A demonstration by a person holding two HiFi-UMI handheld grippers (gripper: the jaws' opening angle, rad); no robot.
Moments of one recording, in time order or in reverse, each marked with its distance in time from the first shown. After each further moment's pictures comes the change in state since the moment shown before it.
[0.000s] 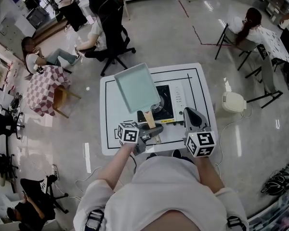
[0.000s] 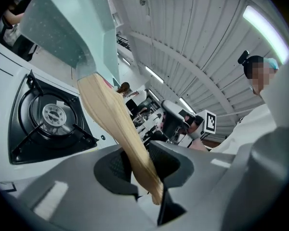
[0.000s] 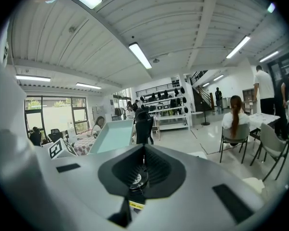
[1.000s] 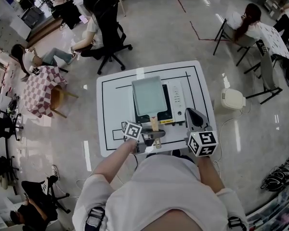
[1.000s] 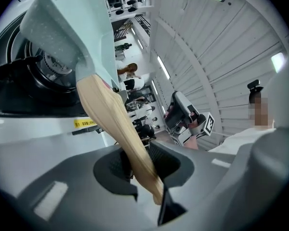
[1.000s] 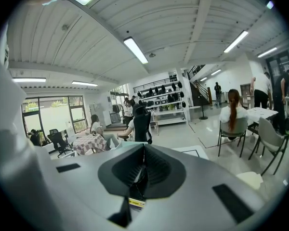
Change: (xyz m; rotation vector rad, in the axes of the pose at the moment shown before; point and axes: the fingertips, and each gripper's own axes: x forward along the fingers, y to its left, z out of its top) left arm 0.026 0.025 -0.047 -0.317 0.166 -0.178; right arm 0.010 -0.020 -0.015 0.038 0.060 -0.014
